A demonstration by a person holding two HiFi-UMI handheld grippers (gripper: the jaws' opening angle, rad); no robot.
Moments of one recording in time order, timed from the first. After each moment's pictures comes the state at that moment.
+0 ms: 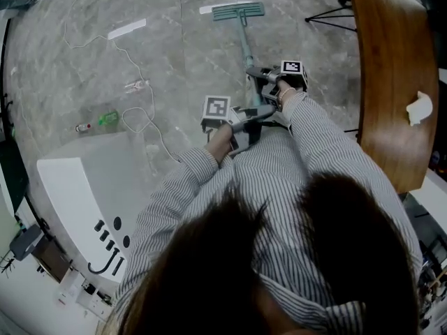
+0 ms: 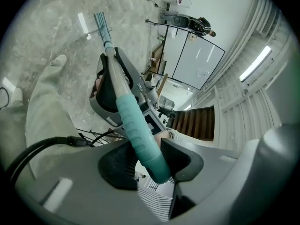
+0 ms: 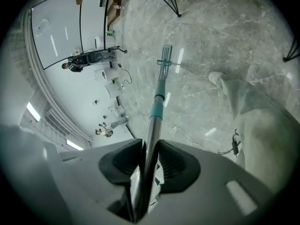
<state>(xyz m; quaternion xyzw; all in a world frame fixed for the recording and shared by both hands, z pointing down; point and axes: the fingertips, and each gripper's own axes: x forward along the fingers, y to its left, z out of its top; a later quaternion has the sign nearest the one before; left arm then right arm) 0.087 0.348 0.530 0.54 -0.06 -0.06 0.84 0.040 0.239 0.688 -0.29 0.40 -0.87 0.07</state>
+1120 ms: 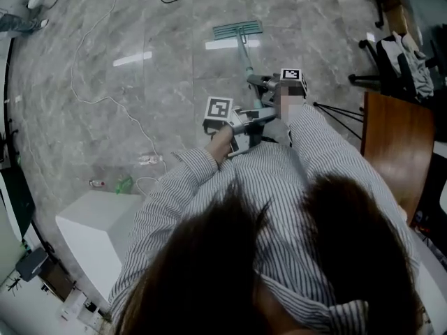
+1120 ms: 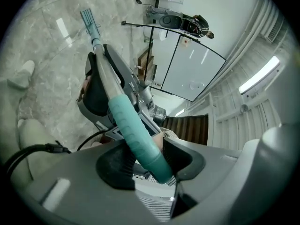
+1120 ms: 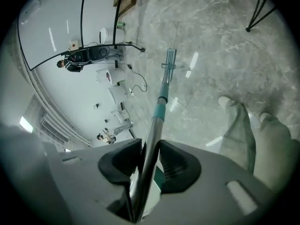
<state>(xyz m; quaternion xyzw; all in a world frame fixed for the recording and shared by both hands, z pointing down) 0.072 -0.192 0.498 0.56 -0.04 -0.08 0.83 0.019 -0.294 0.663 -0.30 0.41 -0.86 0.06</state>
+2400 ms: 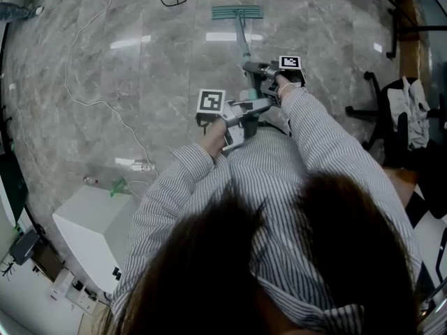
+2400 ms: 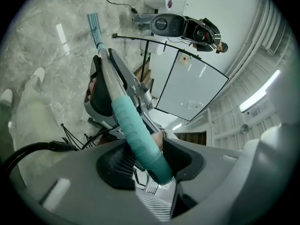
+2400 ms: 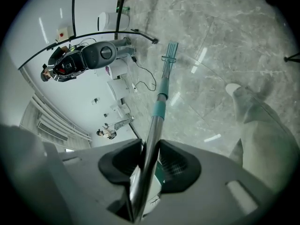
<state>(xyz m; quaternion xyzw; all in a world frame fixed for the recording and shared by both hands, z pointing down) 0.086 -0.451 0.505 0.55 -0.08 -0.13 0.82 0.026 -0.546 0.660 -0.24 0.42 -0.87 0.01</state>
